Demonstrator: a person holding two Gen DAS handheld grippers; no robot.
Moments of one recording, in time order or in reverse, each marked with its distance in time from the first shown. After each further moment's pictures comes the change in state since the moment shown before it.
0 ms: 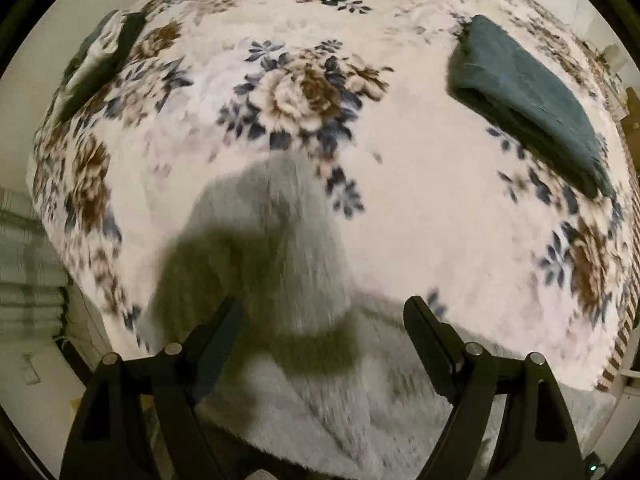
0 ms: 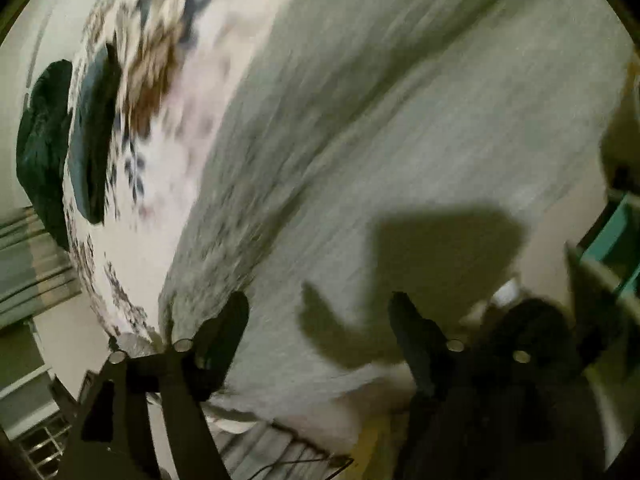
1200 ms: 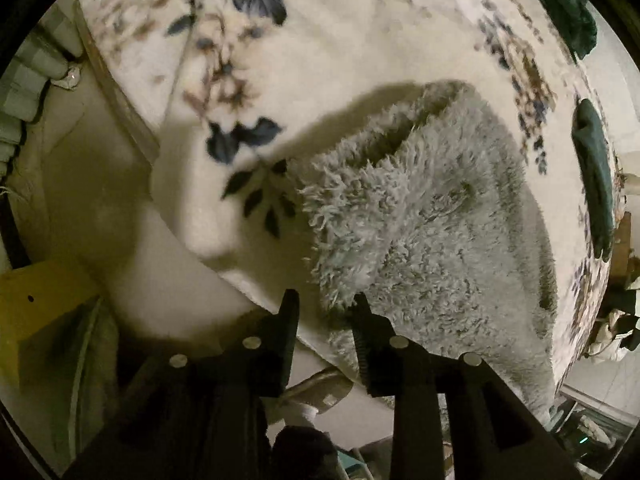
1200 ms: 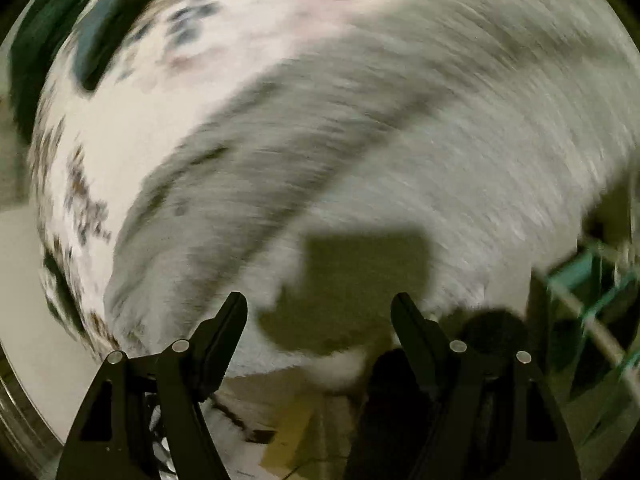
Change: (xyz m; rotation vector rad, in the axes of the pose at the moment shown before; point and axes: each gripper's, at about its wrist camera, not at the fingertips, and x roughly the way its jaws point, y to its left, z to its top) left arm 0.057 0.242 -0.154 -0.426 0.195 -0.252; right arm 0.023 0.053 -0.068 -0.167 0.055 -0.234
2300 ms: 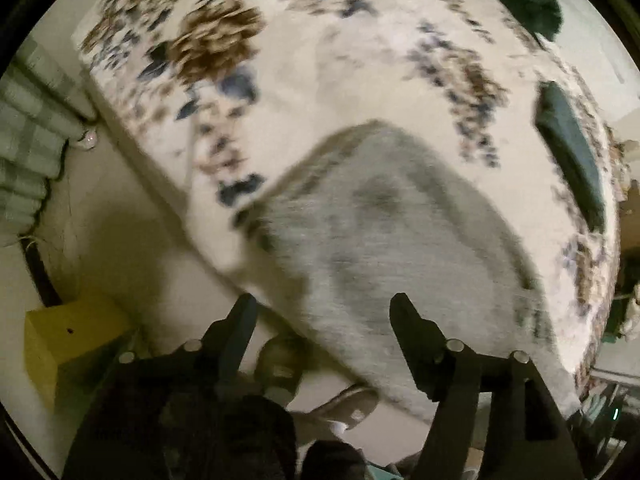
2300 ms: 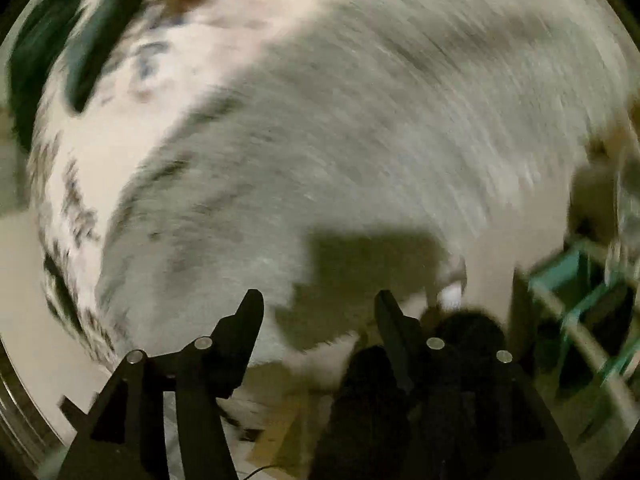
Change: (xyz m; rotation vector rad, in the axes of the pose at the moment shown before) left arm -0.071 -0.049 -0.019 0.151 -0.158 0.068; right arm -0.057 -0.011 0.024 -0.226 -0.031 -0.005
